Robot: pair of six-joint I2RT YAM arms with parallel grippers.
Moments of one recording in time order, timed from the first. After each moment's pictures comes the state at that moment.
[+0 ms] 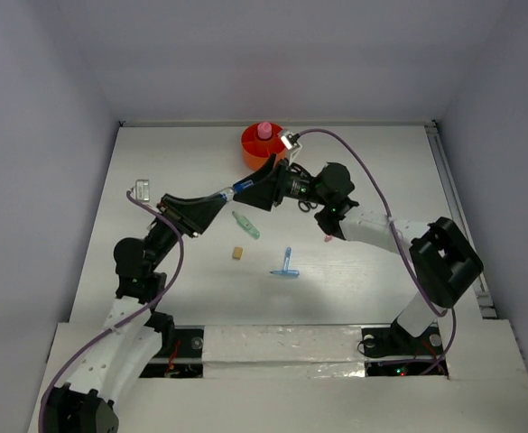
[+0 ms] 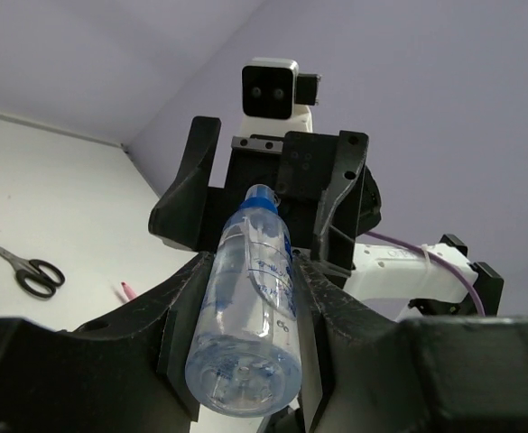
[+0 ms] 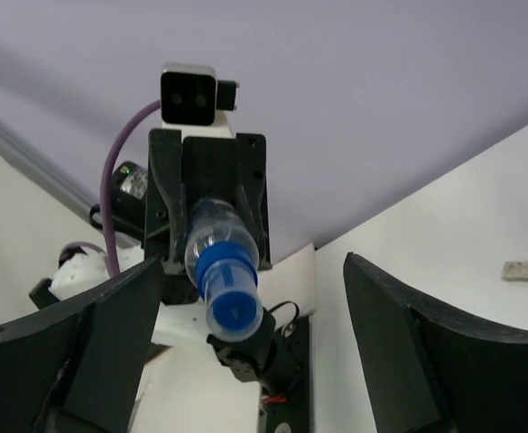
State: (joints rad) left arm -0.22 0.63 0.35 0.72 0.49 -1.12; right arm 0.71 1.64 1.04 1.01 -0.70 0.99
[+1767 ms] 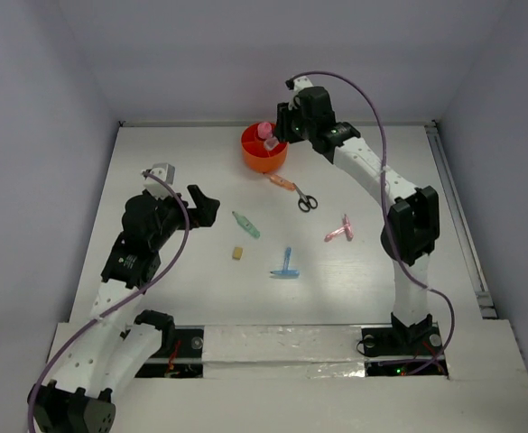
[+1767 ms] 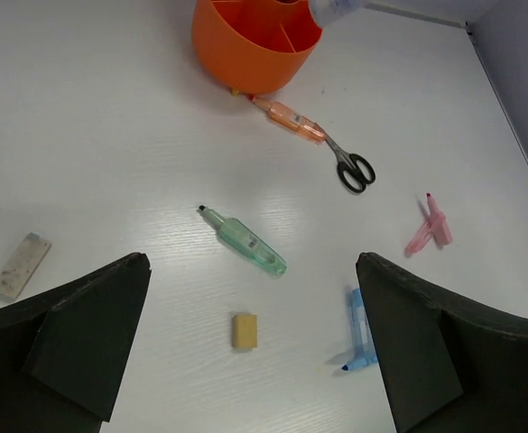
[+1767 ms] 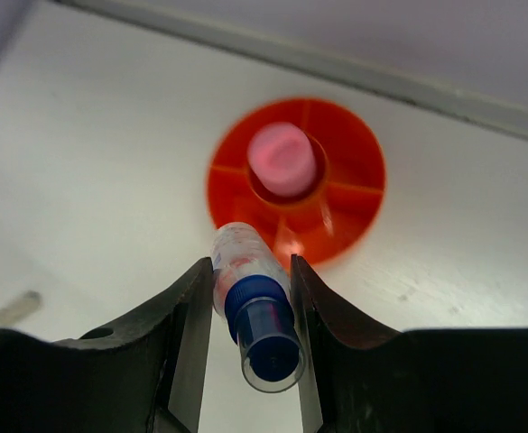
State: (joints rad) left arm -0.26 0.74 0.70 -0.23 0.14 -0.39; right arm 0.50 2.03 1.96 -0.29 -0.07 0.21
